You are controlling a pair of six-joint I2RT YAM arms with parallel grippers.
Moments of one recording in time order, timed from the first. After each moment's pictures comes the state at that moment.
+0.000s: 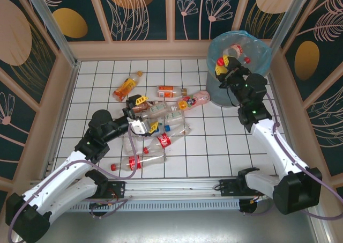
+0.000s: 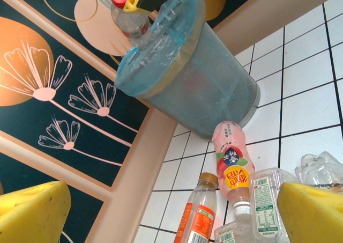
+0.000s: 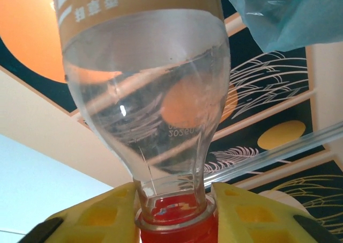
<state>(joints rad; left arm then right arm) -0.59 0.80 0.57 0.16 0.41 0.85 0.27 1.11 0.90 0.32 -0.14 2.09</state>
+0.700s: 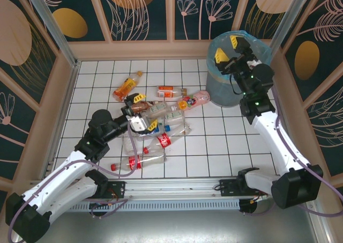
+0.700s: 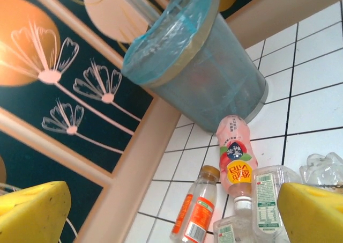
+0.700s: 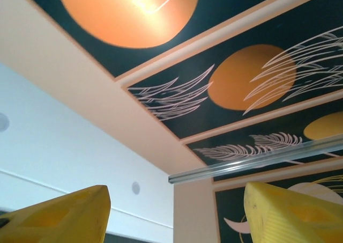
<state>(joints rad) -0.59 0.80 0.58 0.15 0.32 0.76 0.26 1.16 1.08 0.35 -0.16 2.06</state>
